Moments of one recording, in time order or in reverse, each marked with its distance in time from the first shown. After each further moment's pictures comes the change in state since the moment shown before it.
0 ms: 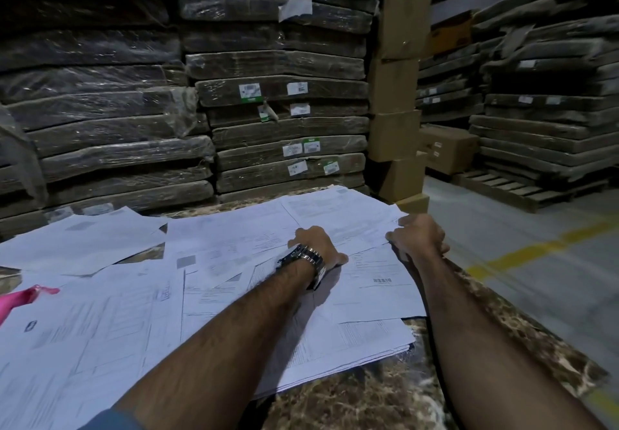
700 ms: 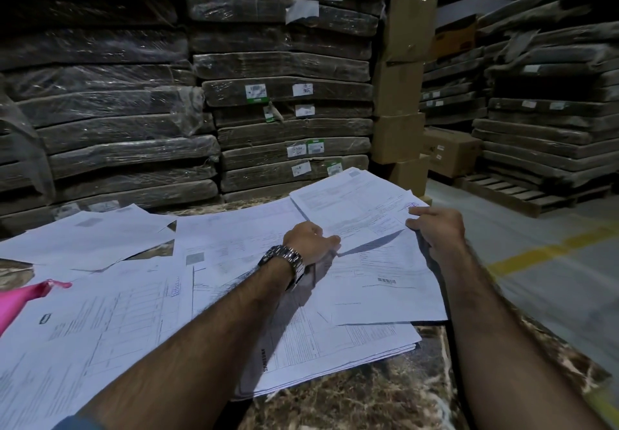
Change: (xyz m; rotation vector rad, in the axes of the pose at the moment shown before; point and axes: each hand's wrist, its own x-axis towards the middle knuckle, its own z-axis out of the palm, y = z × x) left_hand -0.014 -0.026 -0.026 -0.466 -0.028 0.030; right_hand 0.013 -0.002 -0.018 0.578 -0.018 0.058
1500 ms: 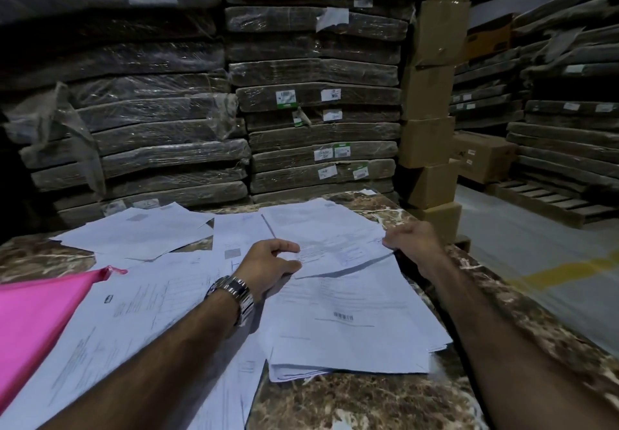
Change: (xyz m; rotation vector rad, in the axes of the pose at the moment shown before) left_hand -0.057 -0.073 -0.072 -0.358 0.078 -0.062; right_hand -0.045 0.014 0.048 -0.203 -0.343 -0.093
